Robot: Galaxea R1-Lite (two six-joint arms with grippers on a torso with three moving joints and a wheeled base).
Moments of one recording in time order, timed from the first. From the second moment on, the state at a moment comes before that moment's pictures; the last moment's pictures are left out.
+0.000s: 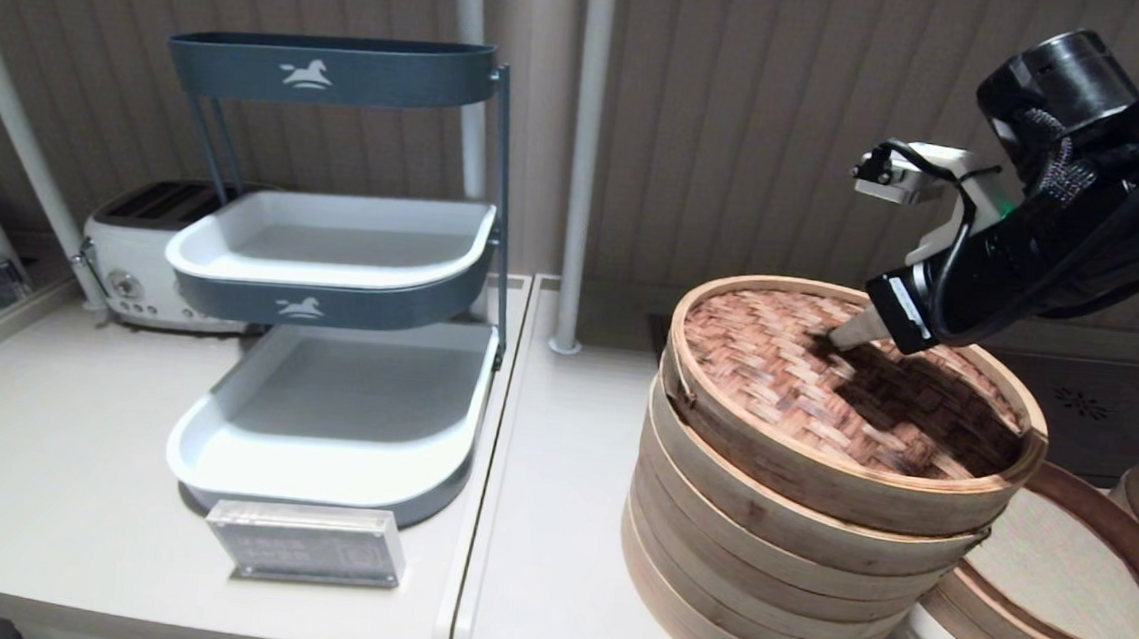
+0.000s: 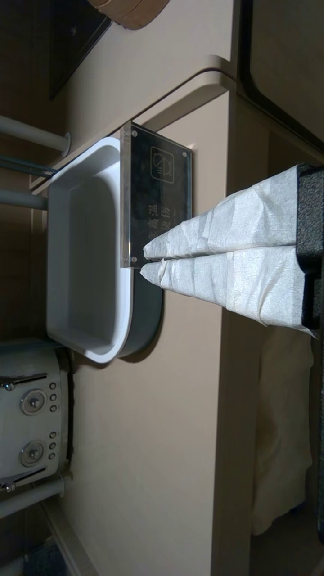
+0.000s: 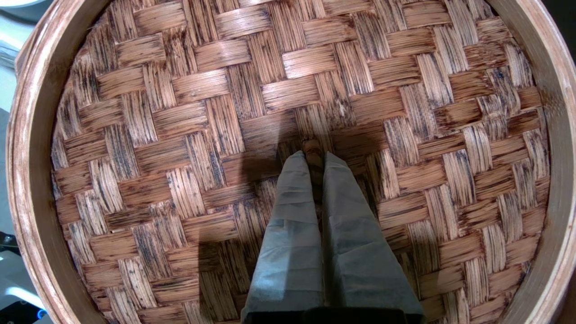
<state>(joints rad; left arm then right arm) 0.00 0.00 0.00 -0.05 -0.02 0.01 0.26 1.79 -1.91 0.95 0.12 -0.20</state>
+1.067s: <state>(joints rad) 0.00 0.00 0.00 -0.05 -0.02 0.01 0.24 1.72 -1.93 0.94 0.10 -0.20</state>
